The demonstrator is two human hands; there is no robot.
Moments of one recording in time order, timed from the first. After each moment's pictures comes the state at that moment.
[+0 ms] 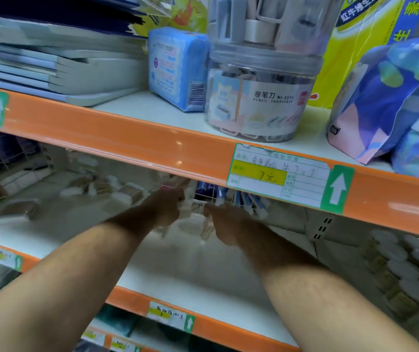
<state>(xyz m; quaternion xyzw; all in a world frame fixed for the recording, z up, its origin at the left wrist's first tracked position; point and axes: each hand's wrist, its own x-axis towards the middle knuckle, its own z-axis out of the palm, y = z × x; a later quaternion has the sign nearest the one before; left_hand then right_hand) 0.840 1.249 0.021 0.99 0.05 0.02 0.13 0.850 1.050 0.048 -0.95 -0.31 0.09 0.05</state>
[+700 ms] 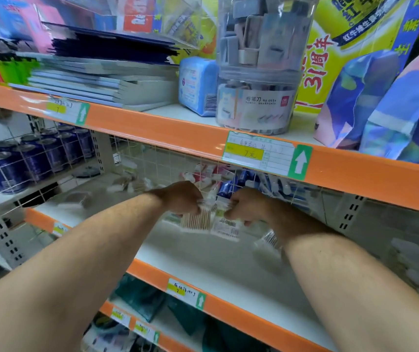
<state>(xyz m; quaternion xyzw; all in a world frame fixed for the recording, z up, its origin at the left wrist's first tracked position) 0.774 1.222 0.091 0.99 0.06 -0.06 0.15 0.832 1.035 0.102 -0.93 -0.28 0.17 0.15</state>
